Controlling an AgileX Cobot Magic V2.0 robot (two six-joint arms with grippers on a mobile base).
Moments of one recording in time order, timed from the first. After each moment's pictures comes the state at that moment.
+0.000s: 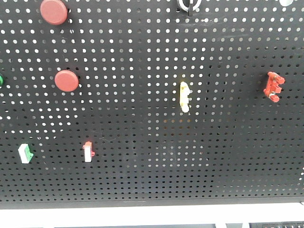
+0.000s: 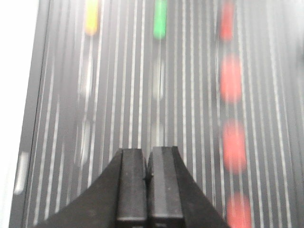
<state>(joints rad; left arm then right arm) -0.03 0.35 -0.80 -0.09 -0.06 0.02 0.07 0.43 -0.75 -0.12 -0.01 0.17</state>
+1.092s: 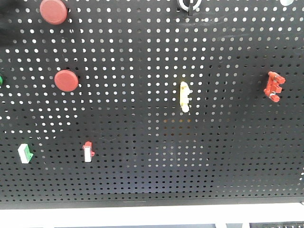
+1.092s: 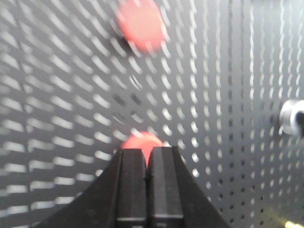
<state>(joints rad) -0.40 1.15 -1.30 -0.02 -0.04 0.02 0.07 0.75 -0.88 -0.12 -0.04 0.17</state>
